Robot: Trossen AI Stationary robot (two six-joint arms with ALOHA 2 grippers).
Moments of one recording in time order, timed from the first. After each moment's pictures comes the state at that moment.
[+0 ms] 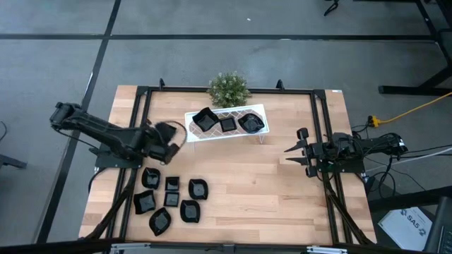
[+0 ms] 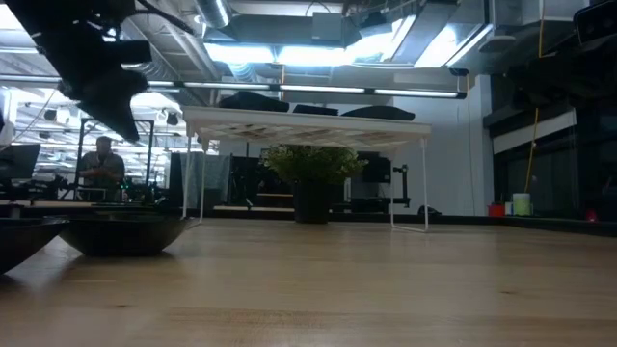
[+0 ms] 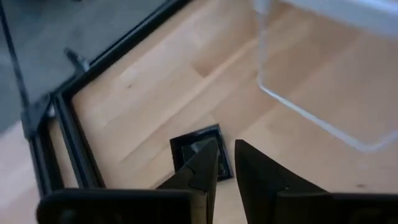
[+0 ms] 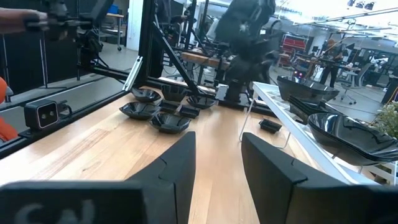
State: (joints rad) left arm -0.25 1.01 0.66 -1.05 -0.80 -1.04; right arm 0.15 0.00 0.01 0.02 -0.01 -0.20
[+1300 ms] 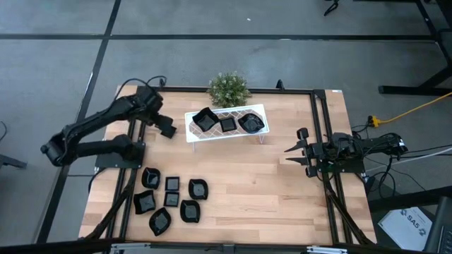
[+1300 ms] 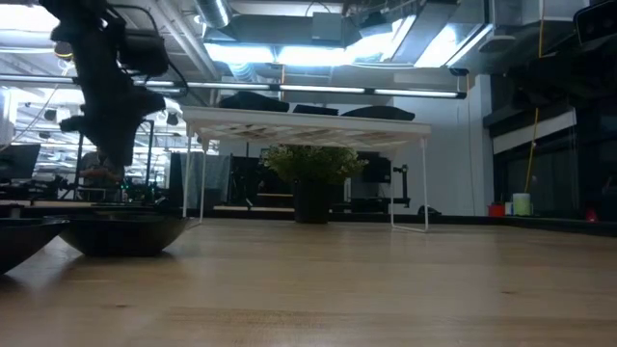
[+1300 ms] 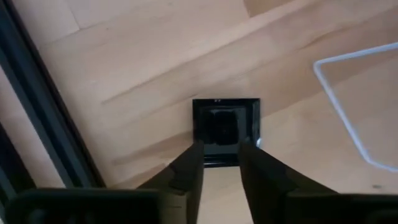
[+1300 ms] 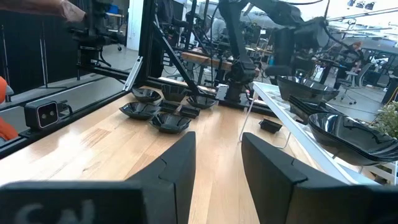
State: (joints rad) left arm 0.81 0.94 0.66 -0.94 0.01 -0.39; right arm 0.15 0.00 0.01 0.02 -0.01 -0.20
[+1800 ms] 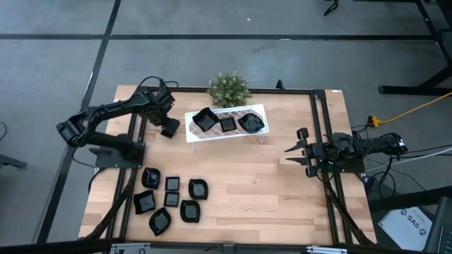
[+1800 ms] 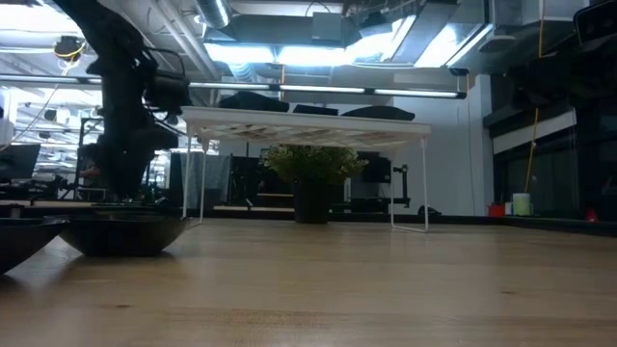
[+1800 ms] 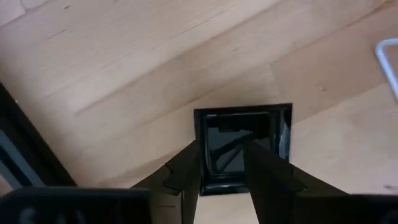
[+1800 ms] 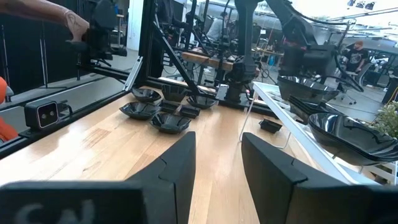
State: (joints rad) left arm 0.82 1.25 0.66 -0.82 0.02 -0.33; right arm 0.15 0.00 0.01 0.02 -0.01 -0.20
